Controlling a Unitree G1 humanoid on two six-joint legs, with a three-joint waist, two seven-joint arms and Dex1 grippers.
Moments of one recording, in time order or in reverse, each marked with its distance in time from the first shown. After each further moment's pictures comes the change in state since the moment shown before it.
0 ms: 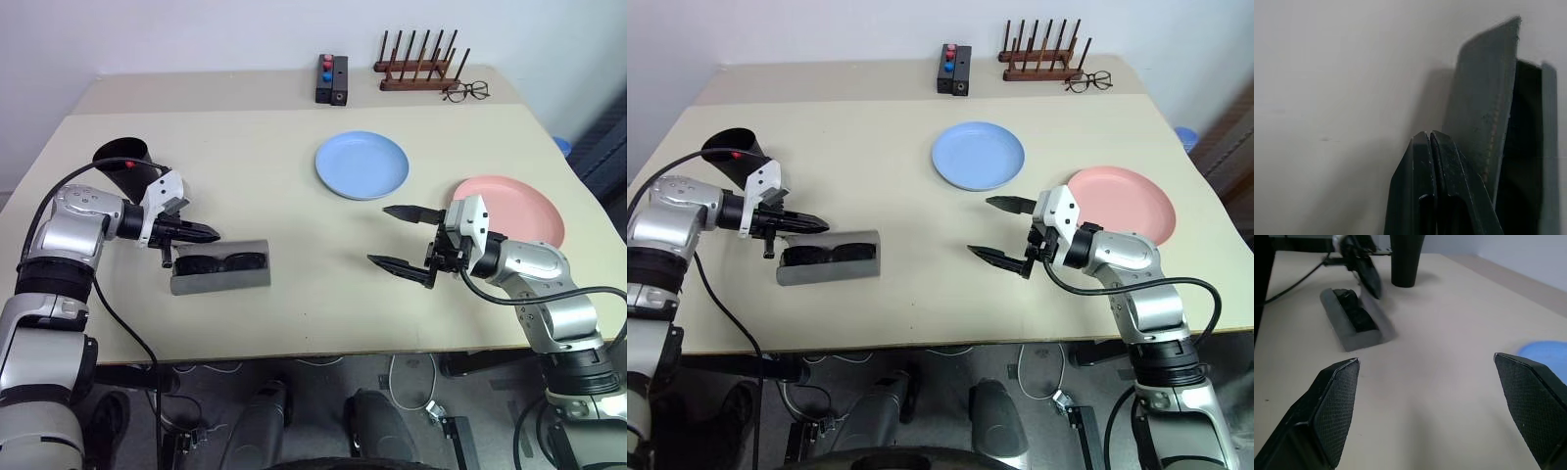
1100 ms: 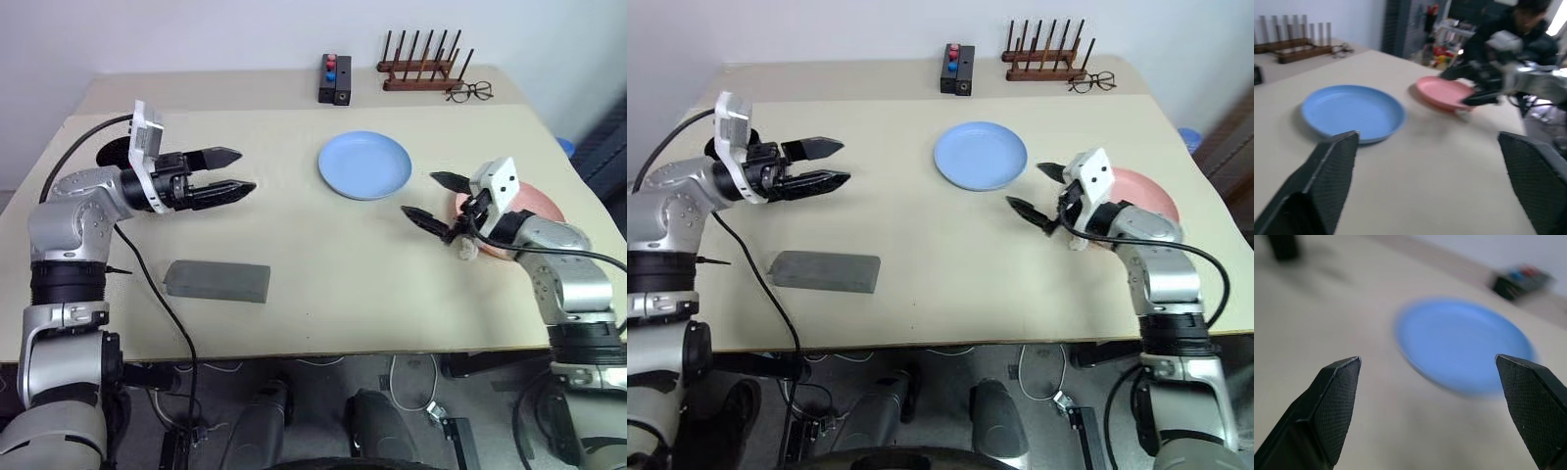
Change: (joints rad) left arm 0.032 -0.161 0.334 -0.354 -0.412 0.372 0.146; right arm -0.128 -0.060 -0.107 0.246 -0.119 0.083 -0.232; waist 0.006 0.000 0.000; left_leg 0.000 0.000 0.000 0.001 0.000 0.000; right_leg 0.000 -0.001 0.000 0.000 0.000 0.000
